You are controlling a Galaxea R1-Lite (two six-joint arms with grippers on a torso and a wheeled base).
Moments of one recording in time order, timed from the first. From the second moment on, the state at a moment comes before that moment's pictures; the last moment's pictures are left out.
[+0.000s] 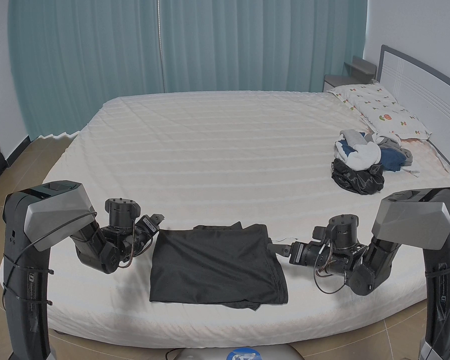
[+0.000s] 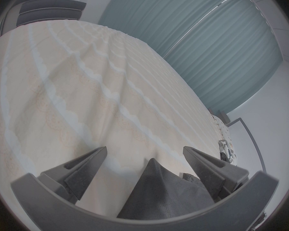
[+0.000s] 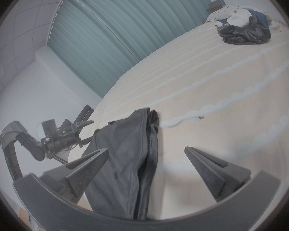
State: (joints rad) left arm -0.20 2.43 -0.97 -0.91 0.07 -0.88; right arm 0.39 2.41 -0.73 -1.23 0.24 0.55
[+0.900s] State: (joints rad) left arm -0.19 2.43 -0.96 -0.91 0.07 -0.89; right arm 0.43 2.60 -1.29 -0.91 0.17 0.56
